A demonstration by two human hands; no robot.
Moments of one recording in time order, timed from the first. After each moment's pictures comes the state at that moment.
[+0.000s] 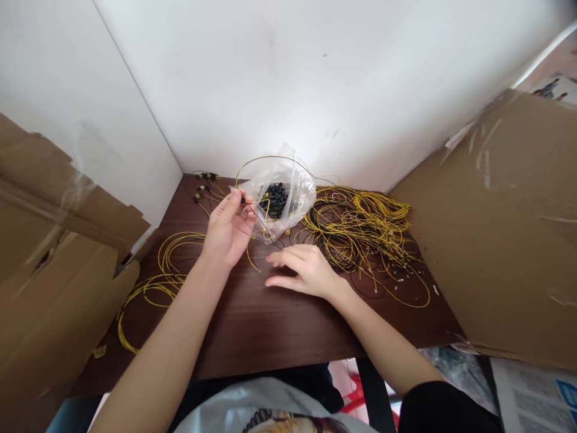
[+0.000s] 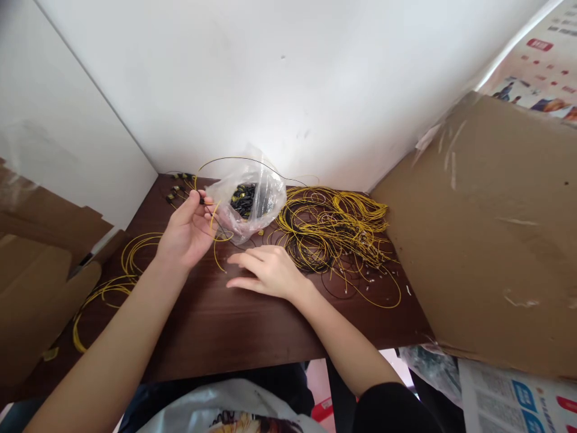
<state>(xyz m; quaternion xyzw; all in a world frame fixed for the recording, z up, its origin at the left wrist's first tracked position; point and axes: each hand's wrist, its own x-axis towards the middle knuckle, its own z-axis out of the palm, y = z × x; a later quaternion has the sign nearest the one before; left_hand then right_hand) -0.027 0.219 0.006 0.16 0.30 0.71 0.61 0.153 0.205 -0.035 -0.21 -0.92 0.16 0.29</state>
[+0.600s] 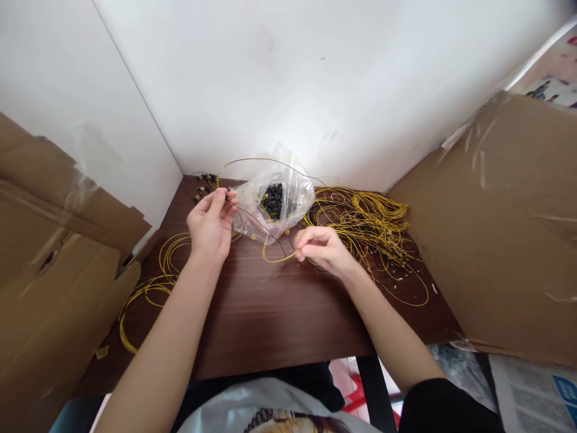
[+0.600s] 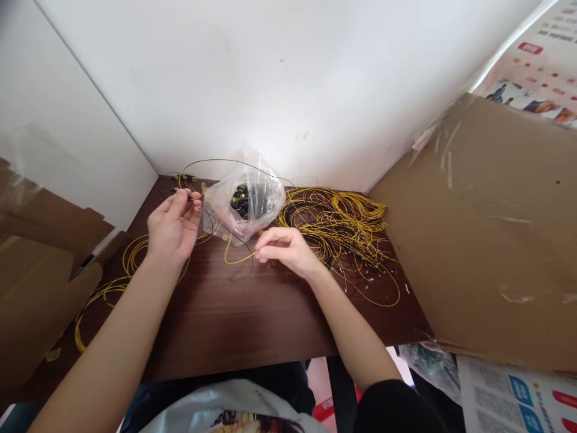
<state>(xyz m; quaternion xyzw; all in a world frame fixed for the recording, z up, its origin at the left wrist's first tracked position) -0.044 0.228 -0.005 0.16 0.38 0.78 0.47 0.170 0.226 -0.026 -0.19 -0.60 0.67 0.39</state>
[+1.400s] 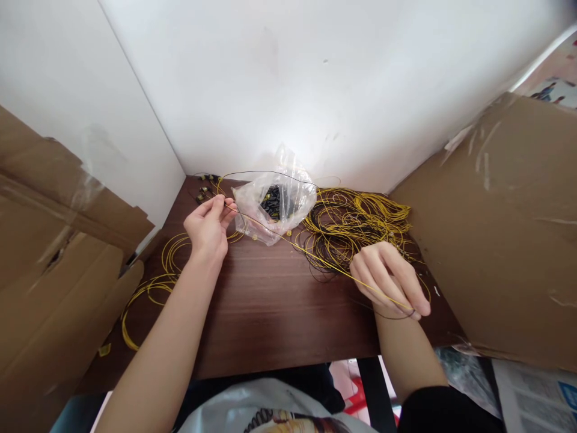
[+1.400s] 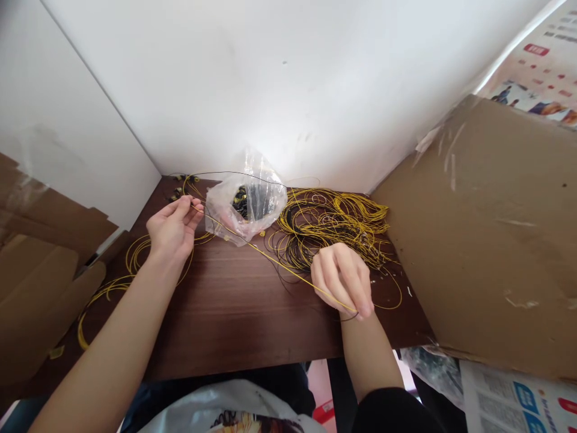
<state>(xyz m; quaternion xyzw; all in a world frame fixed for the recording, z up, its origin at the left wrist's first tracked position) -0.049 0.232 -0.015 0.12 0.46 0.78 0.41 0.197 0.239 -0.003 0.46 -0.47 0.73 0.17</state>
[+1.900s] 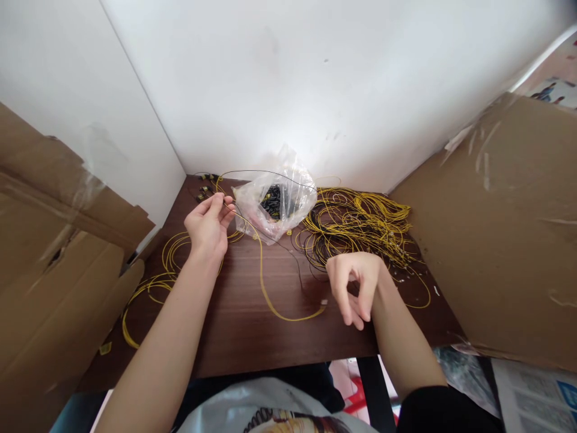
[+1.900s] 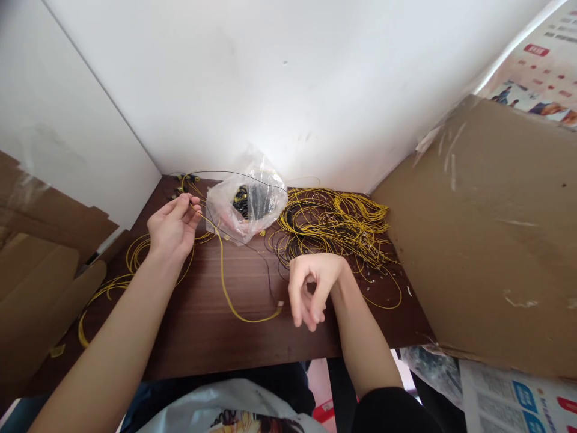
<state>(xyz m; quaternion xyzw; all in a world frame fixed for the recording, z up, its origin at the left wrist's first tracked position) -0.052 0.233 -0.017 0.12 0.45 0.78 0.42 0.220 0.252 -0.009 0.10 -0.61 0.77 -0.16</state>
